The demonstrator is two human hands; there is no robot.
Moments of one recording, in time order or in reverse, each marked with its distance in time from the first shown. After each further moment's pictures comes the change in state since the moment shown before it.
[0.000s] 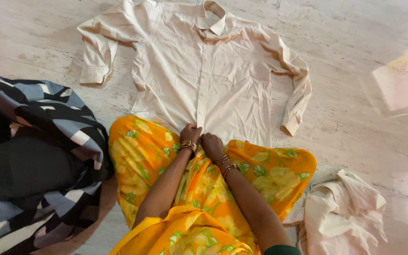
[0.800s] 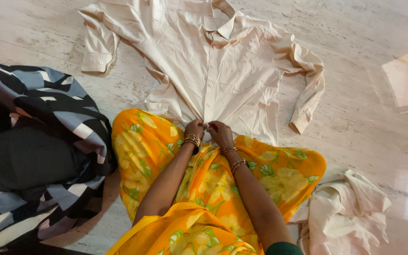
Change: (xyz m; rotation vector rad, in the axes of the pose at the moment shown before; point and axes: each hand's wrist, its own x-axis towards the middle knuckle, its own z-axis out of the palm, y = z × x) left_hand 0.013 -0.016 0.001 0.134 -0.103 0.074; right_hand 0.025 0.018 -0.003 0.509 0.107 0.310
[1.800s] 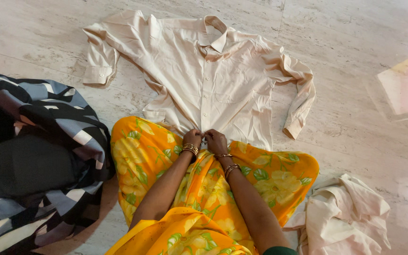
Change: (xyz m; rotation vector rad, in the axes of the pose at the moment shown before) left_hand -0.014 0.000 0.008 -0.056 0.059 -0.015; right_hand -0.014 0.004 0.009 0.017 -0.004 0.157
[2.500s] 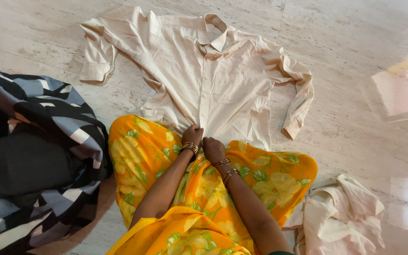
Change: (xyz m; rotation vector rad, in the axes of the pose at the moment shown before) left_hand 0.000 0.010 -0.001 0.020 0.078 0.070; right_hand -0.026 0.000 0.003 -0.727 -0.196 -0.271
